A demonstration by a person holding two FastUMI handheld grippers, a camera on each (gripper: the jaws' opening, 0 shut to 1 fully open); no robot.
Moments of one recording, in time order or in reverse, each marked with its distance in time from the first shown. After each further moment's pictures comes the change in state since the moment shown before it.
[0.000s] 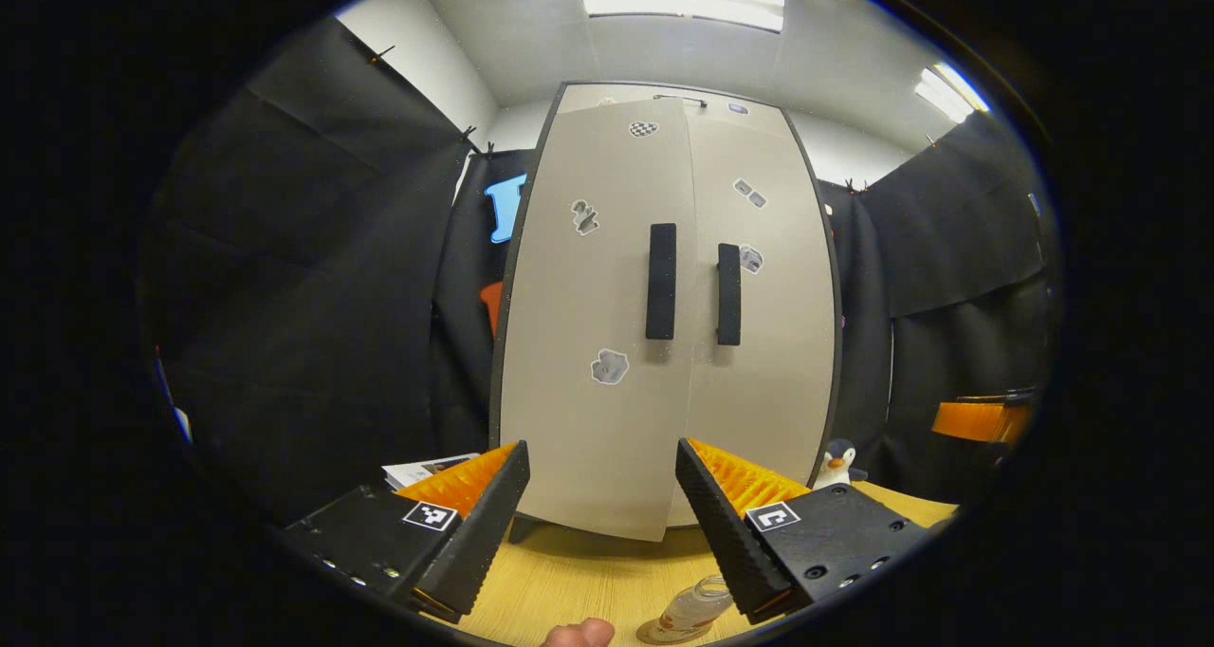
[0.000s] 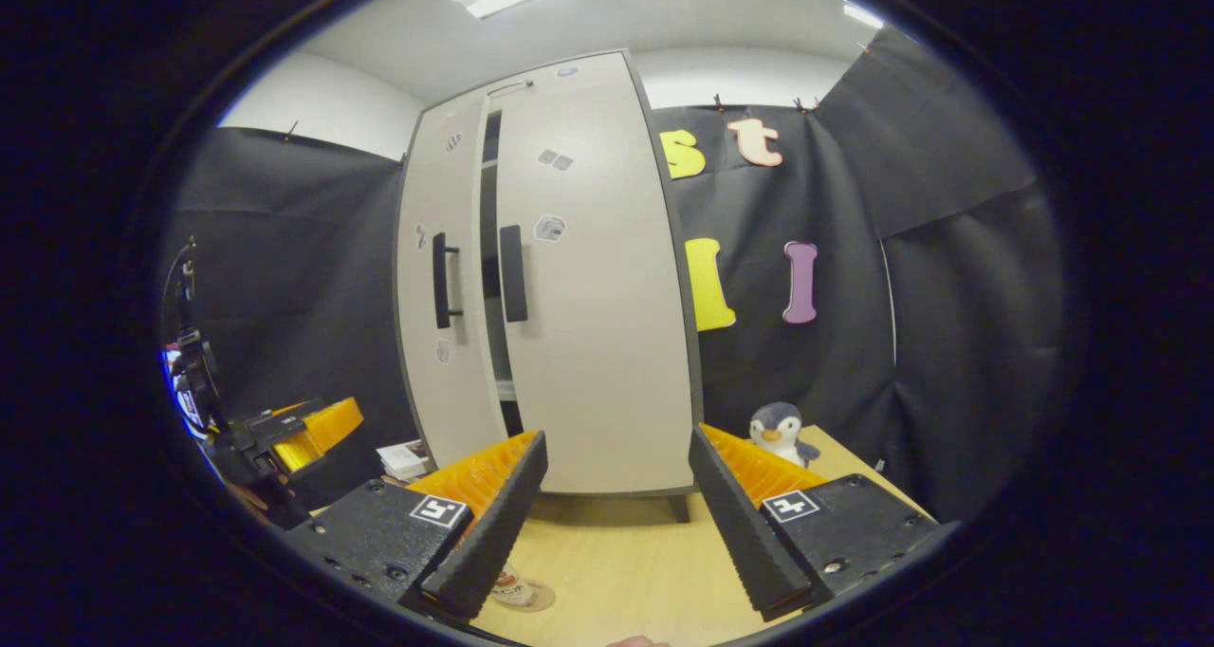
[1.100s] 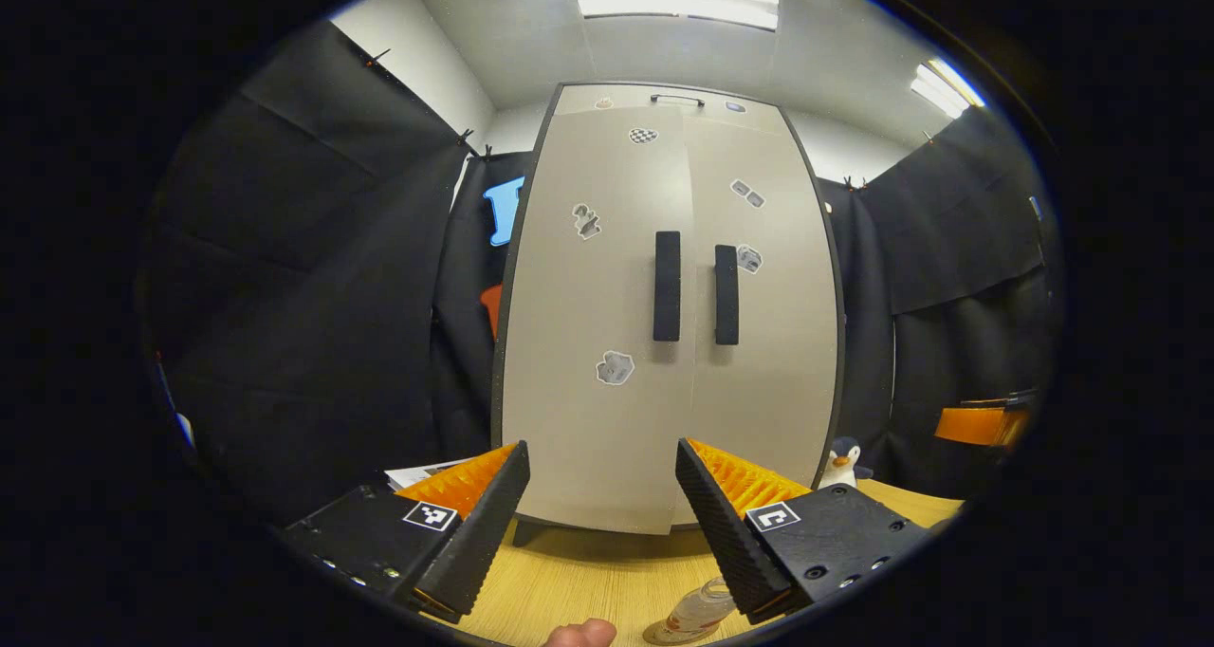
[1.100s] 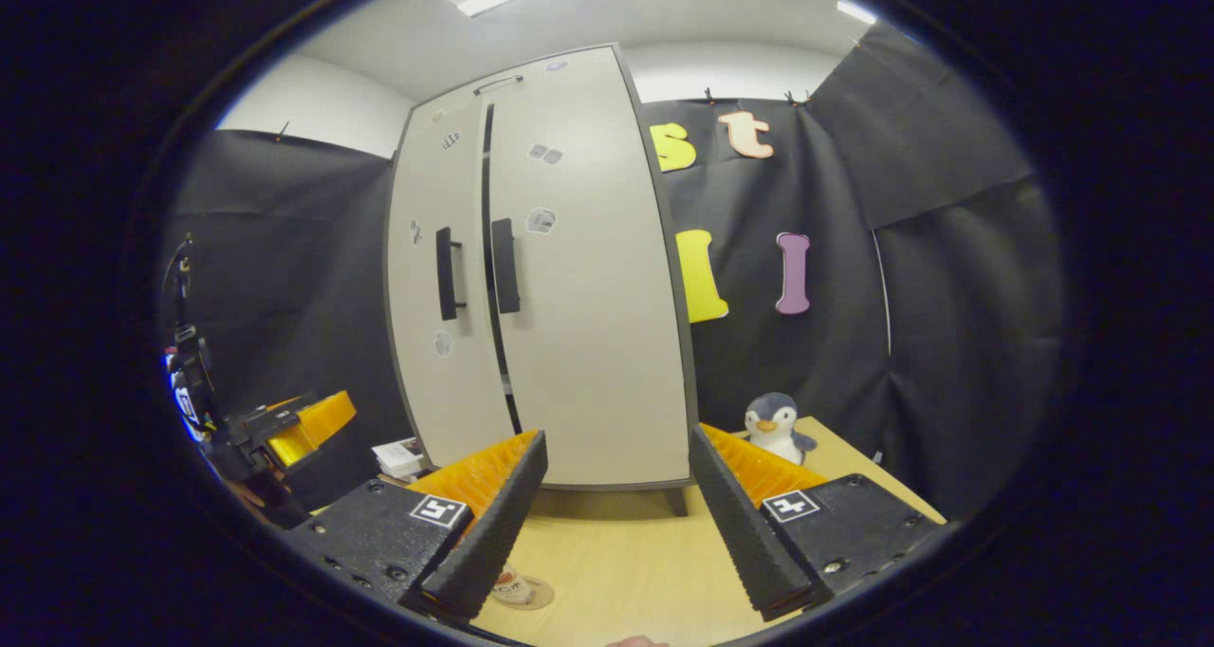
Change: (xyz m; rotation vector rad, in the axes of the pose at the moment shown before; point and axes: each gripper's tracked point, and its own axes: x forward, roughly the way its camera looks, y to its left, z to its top) left arm 0.001 -0.003 0.002 0.022 0.001 -0.001; right arm 0.001 -0.004 -0.001 0.016 0.018 -0.028
